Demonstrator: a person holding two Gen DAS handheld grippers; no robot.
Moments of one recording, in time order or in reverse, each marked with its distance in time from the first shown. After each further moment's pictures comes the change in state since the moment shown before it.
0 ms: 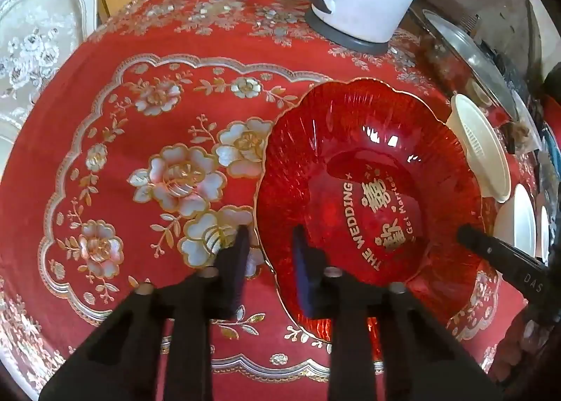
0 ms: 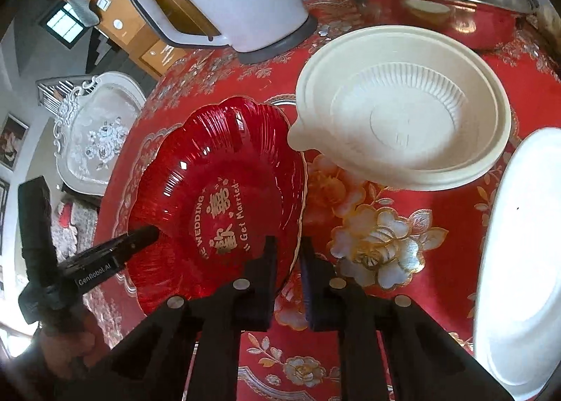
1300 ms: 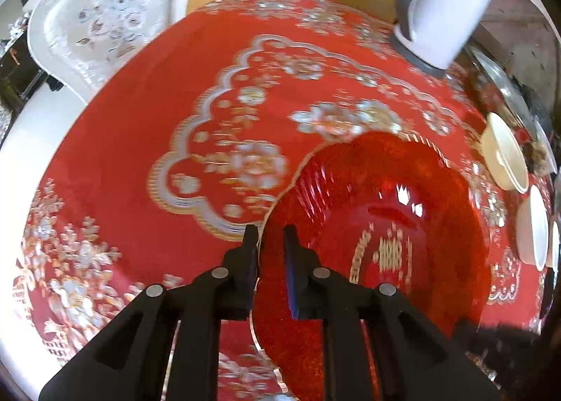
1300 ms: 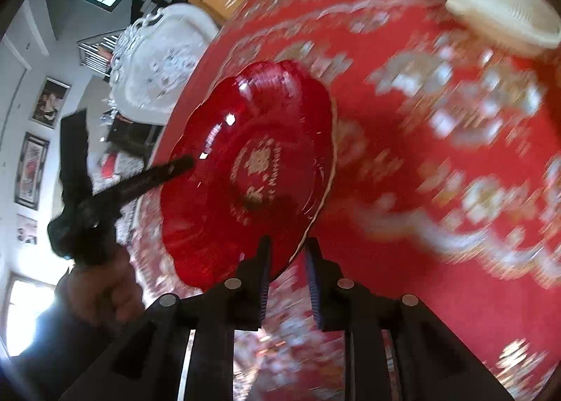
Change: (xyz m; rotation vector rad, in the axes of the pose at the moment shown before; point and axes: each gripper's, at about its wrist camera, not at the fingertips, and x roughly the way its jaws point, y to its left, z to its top) left arm -0.054 0.103 -0.074 -0.159 -0.060 0.121; right arm 0.007 0.103 -0.132 -0.056 0.208 0.270
